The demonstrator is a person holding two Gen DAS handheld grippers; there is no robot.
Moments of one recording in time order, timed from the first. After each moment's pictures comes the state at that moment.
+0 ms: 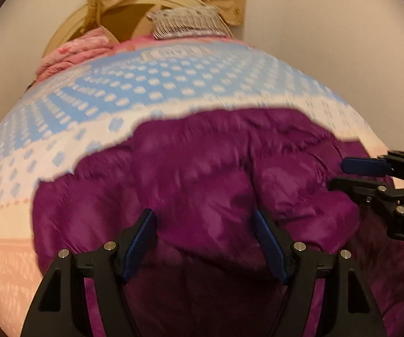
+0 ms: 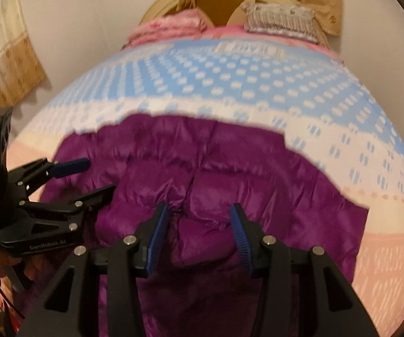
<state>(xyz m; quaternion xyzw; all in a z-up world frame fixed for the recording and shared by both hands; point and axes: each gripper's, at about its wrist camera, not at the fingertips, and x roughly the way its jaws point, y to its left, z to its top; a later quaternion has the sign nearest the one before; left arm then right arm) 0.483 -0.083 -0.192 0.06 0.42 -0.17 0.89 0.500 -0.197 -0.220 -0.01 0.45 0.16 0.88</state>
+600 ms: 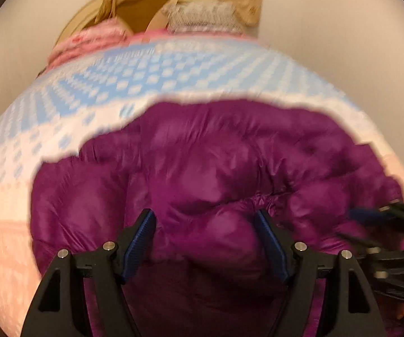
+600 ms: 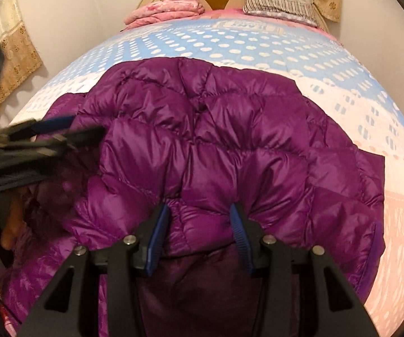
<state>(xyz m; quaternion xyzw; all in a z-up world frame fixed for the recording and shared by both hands) 0.494 -0.077 -0.209 0.03 0.43 -0.14 0.89 0.473 -0.194 -0.258 -0.02 0.44 0.15 0.88</state>
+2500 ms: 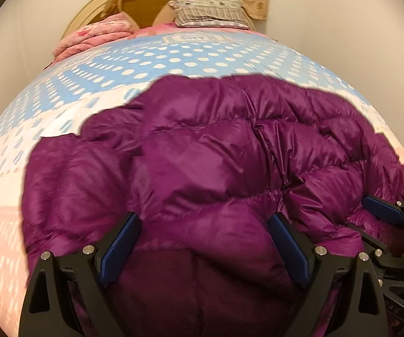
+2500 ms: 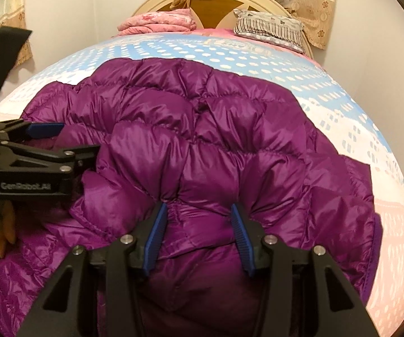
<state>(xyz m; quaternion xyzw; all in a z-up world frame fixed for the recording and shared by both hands) 0.484 -0.074 -0.213 0.03 0.43 -0.11 0.90 0.461 -0.169 -0.264 -0.08 0.40 0.09 0.91</state>
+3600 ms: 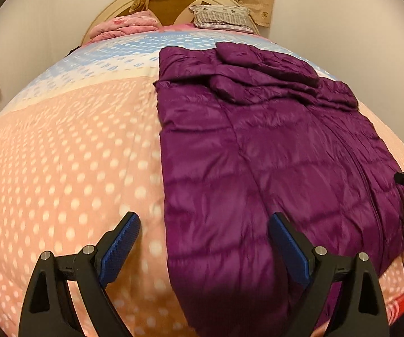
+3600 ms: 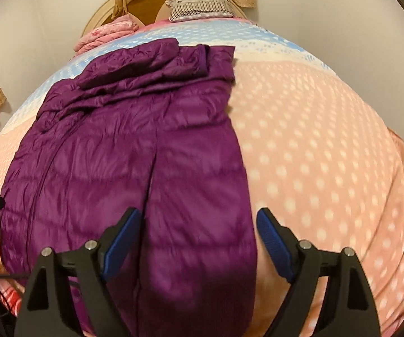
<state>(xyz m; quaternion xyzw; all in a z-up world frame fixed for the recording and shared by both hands) 0.205 0.058 -0.221 0.02 0.42 -0.11 0.90 0.208 -0.269 -0.275 0.07 0.43 -0.01 0.90</state>
